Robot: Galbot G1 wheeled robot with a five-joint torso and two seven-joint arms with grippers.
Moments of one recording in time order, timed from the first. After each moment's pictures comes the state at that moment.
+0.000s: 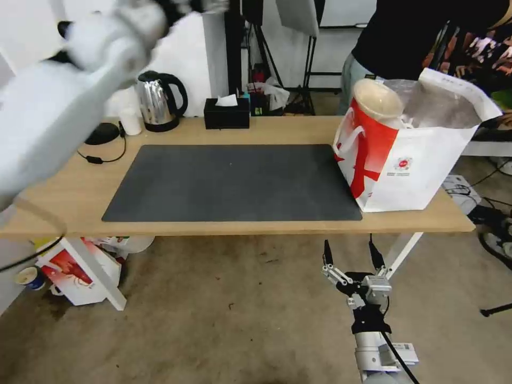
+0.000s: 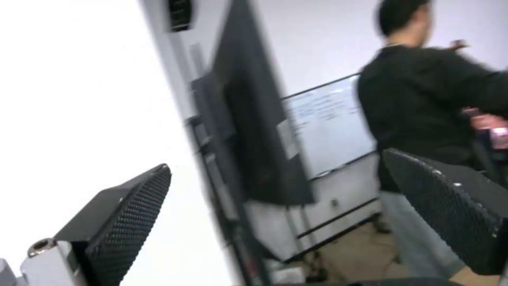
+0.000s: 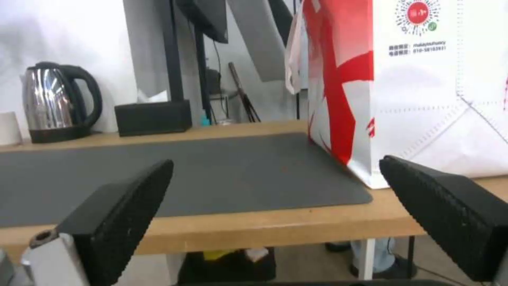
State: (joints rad) left arm 0.01 -0.66 0.09 -1.64 -0.94 0.16 0.01; right arm -1.65 0.99 0.12 2.12 0.15 0.38 0.64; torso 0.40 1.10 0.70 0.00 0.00
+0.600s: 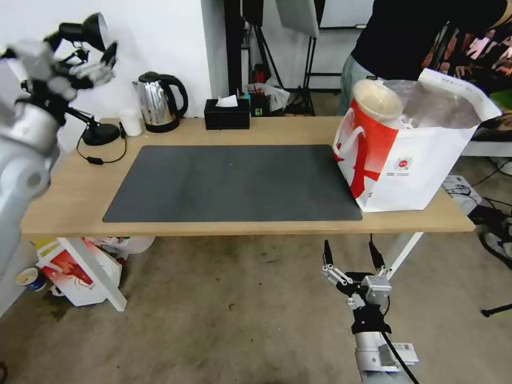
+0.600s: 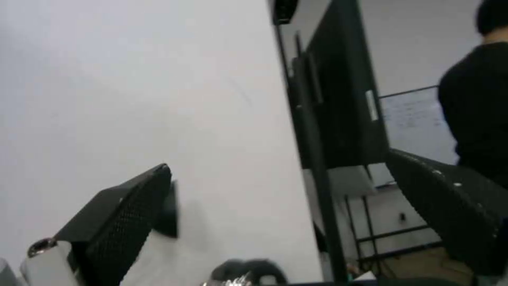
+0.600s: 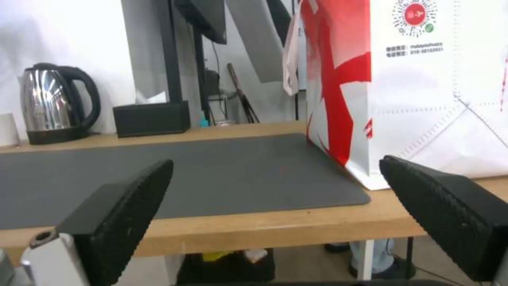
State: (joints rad) left arm 0.84 -0.67 -0.62 -1.91 -0.83 0.04 0.00; right arm -1.65 0.99 0.12 2.12 0.15 0.38 0.64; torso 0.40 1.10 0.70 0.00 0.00
